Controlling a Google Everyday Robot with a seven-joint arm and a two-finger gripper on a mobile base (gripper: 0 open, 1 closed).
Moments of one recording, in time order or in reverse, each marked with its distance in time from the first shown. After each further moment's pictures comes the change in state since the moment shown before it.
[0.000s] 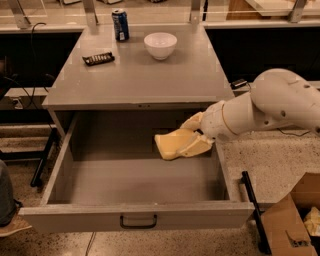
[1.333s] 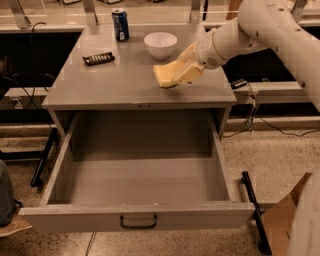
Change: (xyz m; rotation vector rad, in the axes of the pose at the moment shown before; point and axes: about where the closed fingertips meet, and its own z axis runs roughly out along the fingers) arm -0.067 -0.205 -0.016 0.153 -0.036 -0.092
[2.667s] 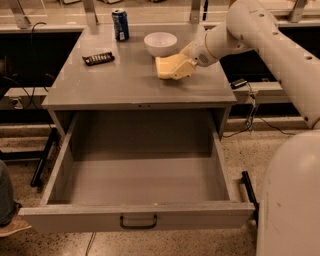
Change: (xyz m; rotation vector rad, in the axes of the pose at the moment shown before) arm 0.017 -0.043 0.039 0.067 0.015 0.185
